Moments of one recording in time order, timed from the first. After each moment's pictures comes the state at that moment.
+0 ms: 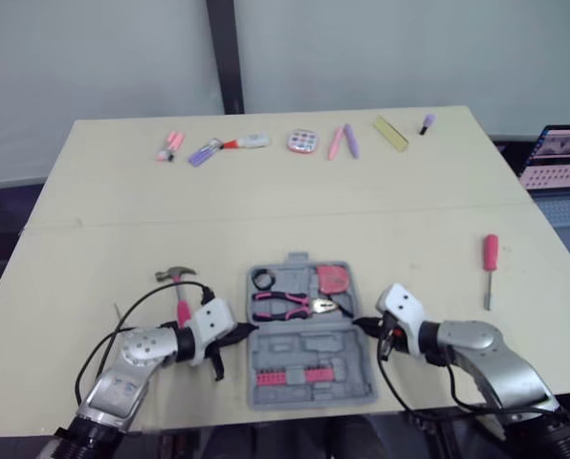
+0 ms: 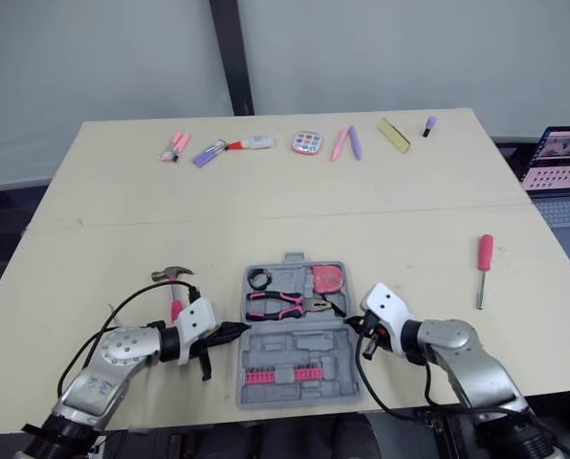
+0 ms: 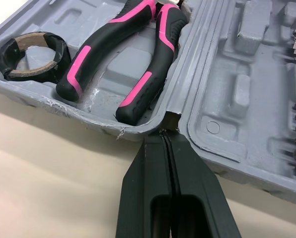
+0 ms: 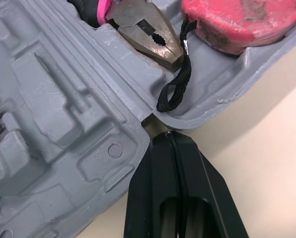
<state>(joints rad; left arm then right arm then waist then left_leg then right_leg) -0.04 0.56 -0.17 -0.09 -0.09 0.15 -0.80 -0.09 -0.64 0.15 -0.21 0.19 0.52 0.81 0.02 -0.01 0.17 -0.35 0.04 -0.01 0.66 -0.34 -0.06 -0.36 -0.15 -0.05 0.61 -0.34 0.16</state>
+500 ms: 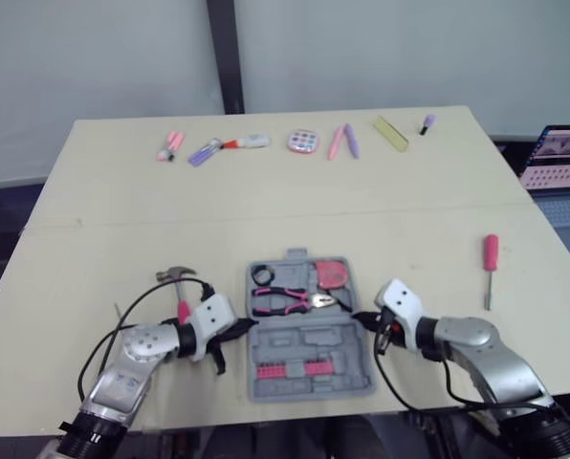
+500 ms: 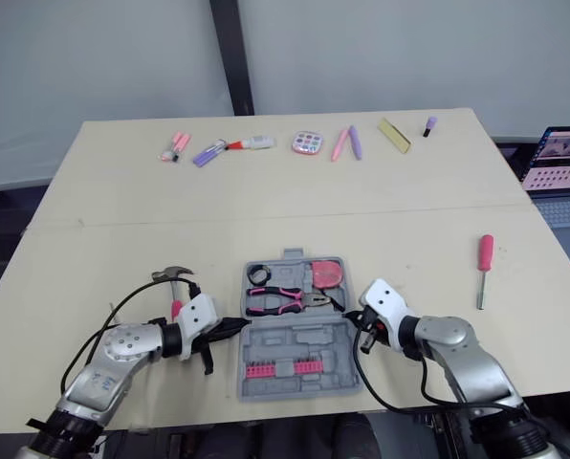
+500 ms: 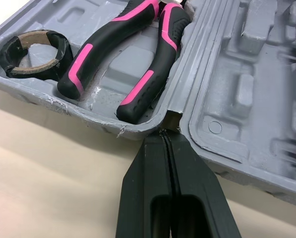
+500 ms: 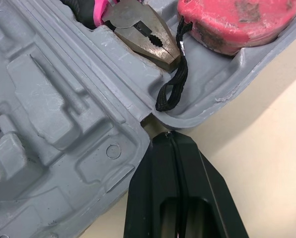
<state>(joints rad) -0.07 0.55 -0.17 -0.06 -0.08 0.15 -0.77 -0.11 -0.63 0.15 -0.19 0.18 0.51 0.80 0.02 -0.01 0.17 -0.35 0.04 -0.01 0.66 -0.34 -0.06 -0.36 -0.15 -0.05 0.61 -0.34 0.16</state>
